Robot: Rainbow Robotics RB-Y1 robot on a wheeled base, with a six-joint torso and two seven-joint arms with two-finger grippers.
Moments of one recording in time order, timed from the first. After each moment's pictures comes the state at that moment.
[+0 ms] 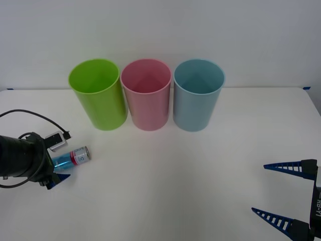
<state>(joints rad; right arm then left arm) 0.41 -0.46 -0.49 -2.20 1.51 -1.42 -0.30 -0.28 1.27 -0.61 -1.84 -2.09 -0.81 1.16</state>
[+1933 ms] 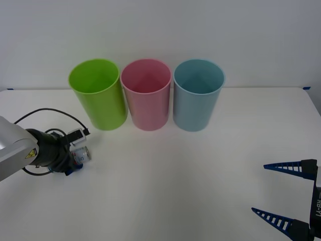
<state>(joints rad) 0.41 -0.46 -0.49 -2.20 1.51 -1.42 -0.30 -0.51 1.04 -0.78 -1.55 -2.23 -0.86 1.18</state>
